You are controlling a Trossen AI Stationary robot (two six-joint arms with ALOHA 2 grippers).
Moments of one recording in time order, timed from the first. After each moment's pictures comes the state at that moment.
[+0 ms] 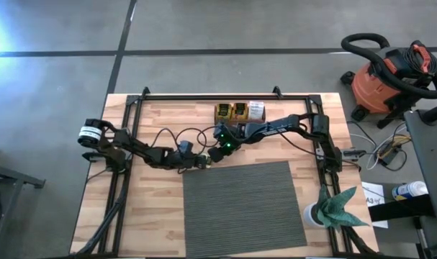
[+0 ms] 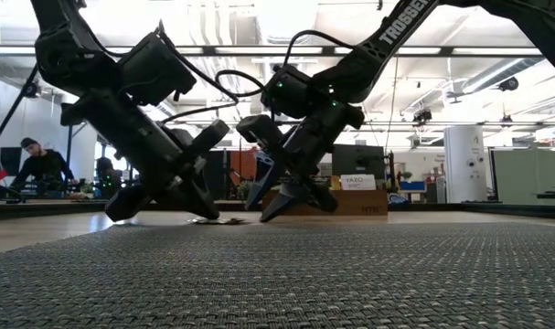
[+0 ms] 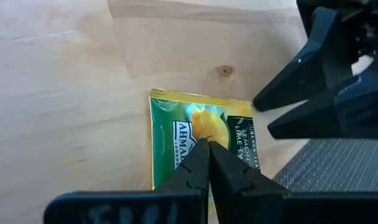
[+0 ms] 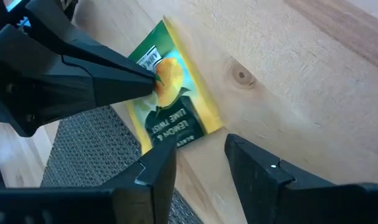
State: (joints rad) left arm -0.06 1.65 0.53 0.31 -0.37 -1.31; right arm -0.19 2.12 1.29 -0.15 -0.34 0.84
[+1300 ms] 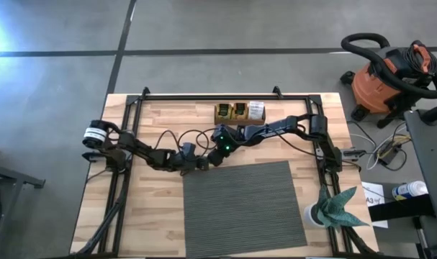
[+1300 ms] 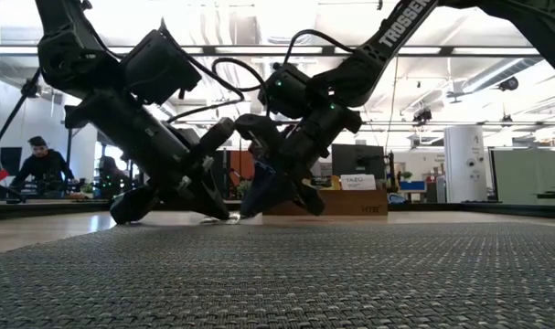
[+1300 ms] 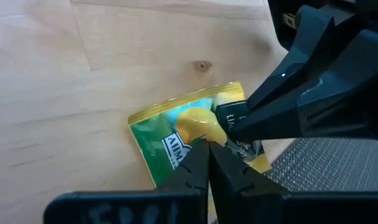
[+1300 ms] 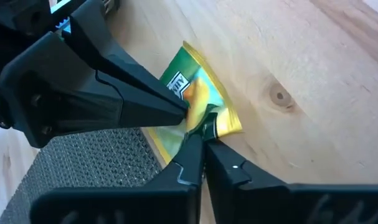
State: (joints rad) left arm -0.09 1.68 0.56 0.42 -0.39 -1.31; right arm -0.18 2.13 1.28 -0.04 -0.32 0.70
